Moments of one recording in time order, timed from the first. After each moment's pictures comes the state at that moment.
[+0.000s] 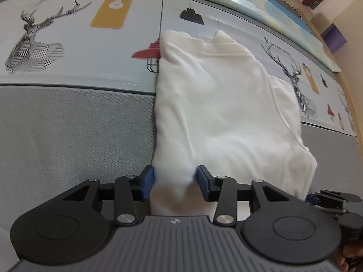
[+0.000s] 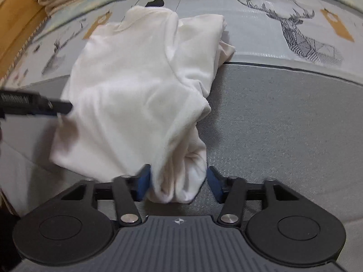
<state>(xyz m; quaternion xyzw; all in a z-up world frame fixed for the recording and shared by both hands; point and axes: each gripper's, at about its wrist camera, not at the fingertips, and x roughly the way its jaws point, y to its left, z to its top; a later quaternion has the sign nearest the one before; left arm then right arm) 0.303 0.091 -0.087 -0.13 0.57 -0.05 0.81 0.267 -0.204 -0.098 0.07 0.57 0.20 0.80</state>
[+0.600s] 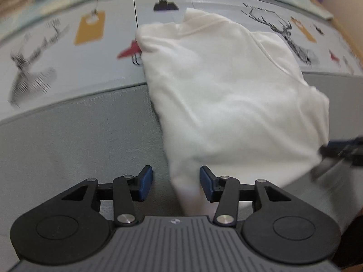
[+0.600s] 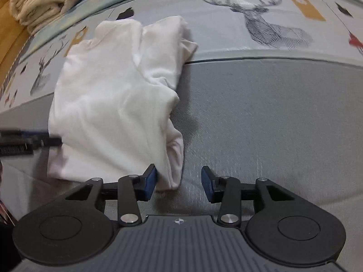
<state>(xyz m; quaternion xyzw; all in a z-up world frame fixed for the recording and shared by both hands) 0.272 0.059 -0.079 0.05 0.56 -0.06 0.82 0.259 -0.237 -0.088 0.11 0.57 0.15 0.80</state>
